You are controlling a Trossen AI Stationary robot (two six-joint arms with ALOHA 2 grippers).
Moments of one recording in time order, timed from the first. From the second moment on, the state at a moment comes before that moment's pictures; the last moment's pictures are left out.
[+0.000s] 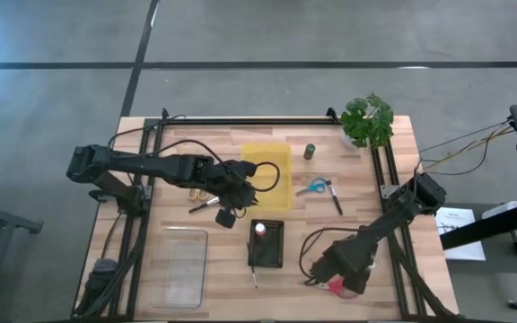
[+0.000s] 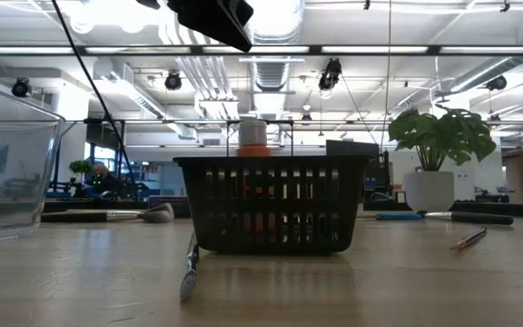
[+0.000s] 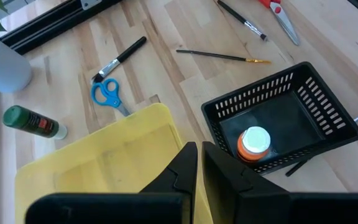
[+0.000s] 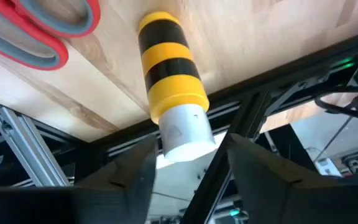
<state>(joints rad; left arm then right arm) -0.06 1.53 1.30 -0.59 0.05 0.42 0.64 1.88 1.35 -1.53 -0.46 1.00</state>
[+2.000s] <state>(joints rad) -0.06 1.53 1.24 -0.49 0.05 0.34 0.92 1.52 1.08 -1.16 -0.11 1.67</state>
